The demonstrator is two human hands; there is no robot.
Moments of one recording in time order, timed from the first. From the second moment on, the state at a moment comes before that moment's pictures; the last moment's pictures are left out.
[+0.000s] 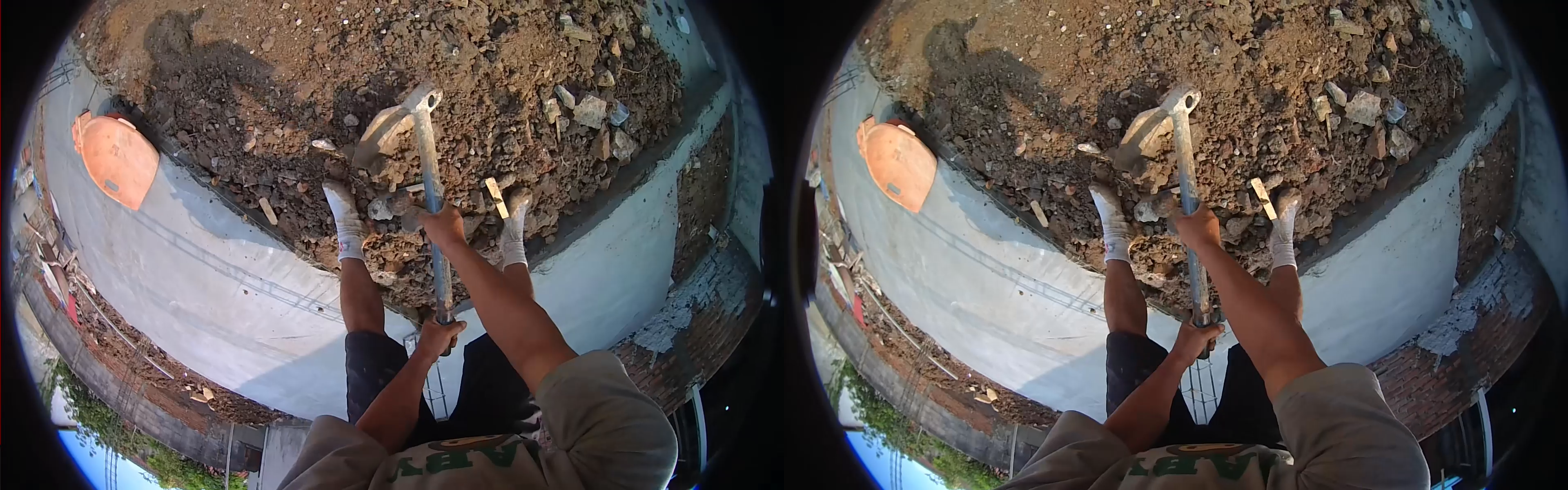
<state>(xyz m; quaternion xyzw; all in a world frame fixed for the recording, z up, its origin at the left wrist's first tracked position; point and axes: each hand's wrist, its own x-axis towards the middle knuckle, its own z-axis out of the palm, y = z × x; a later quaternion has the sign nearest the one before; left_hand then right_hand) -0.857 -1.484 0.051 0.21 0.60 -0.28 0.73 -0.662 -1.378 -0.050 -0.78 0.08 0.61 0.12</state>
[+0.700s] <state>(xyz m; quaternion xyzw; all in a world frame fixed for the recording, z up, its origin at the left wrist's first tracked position) -0.784 -1.201 0.156 0.44 0.47 -0.20 0.73 -0.571 -1.387 0.213 -0.80 0.09 0.46 0.38</state>
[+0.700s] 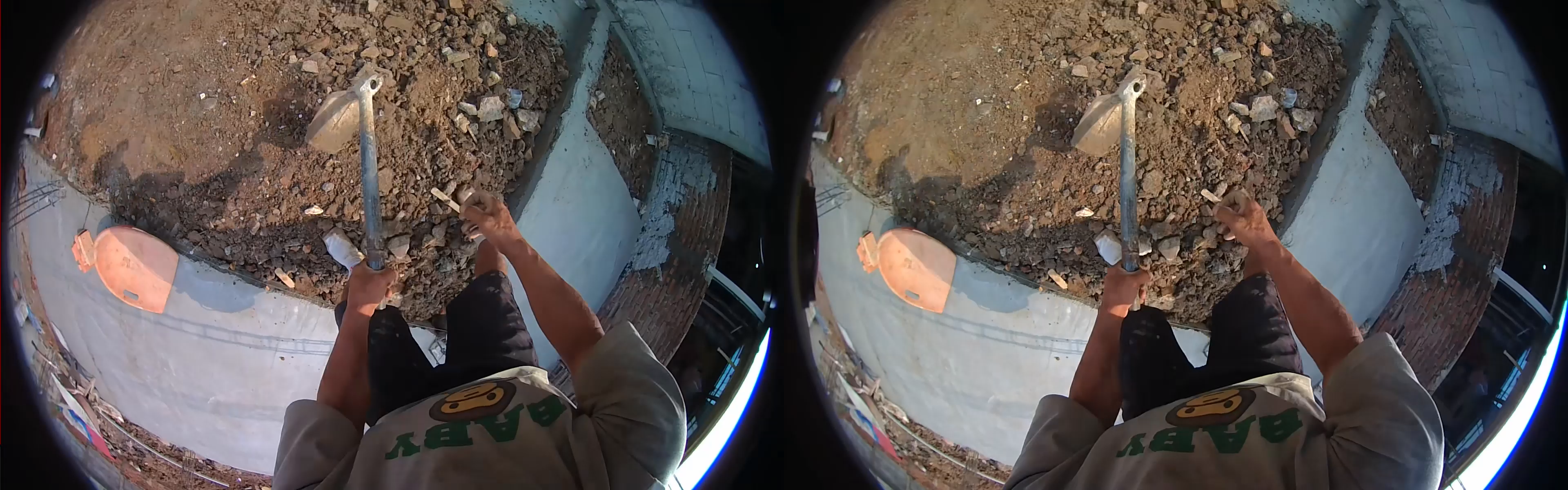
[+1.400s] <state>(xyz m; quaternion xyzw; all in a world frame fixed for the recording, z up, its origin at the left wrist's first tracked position) -0.817 -1.082 0.151 0.54 0.55 -0.42 0.47 -0.700 -1.489 0.313 -0.83 0.29 0.28 0.39</state>
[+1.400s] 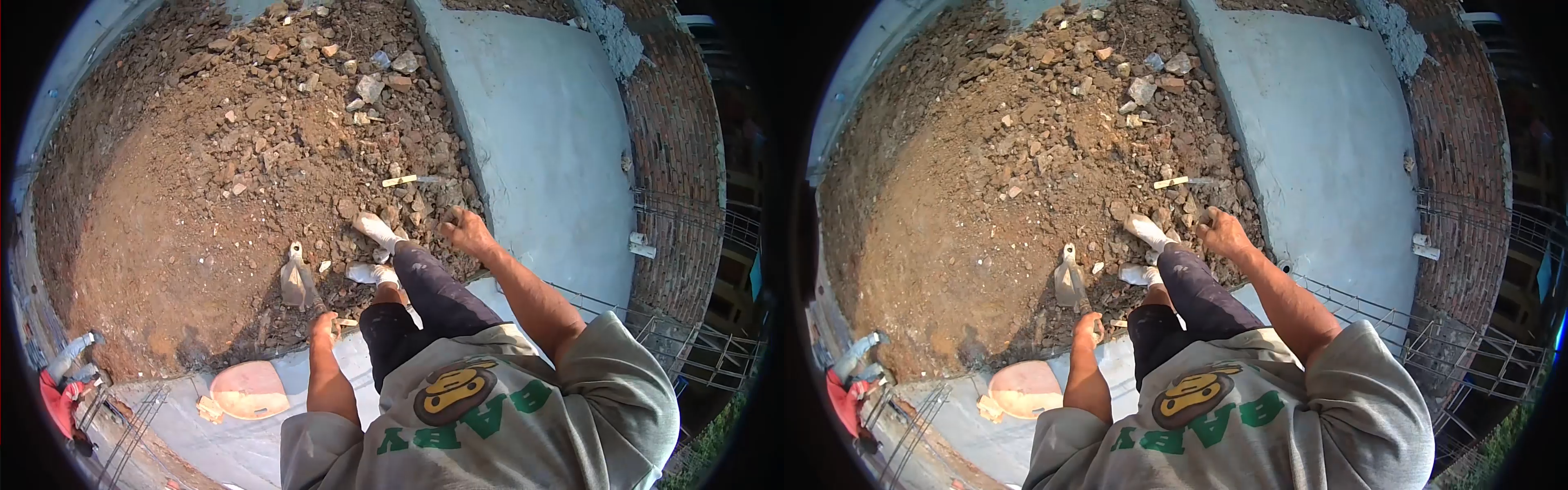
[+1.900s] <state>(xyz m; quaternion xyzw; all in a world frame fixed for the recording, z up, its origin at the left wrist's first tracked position) -0.701 -1.155 0.168 0.60 0.58 -0.43 0.34 -0.690 -1.723 0.253 -0.82 0.36 0.30 0.33</state>
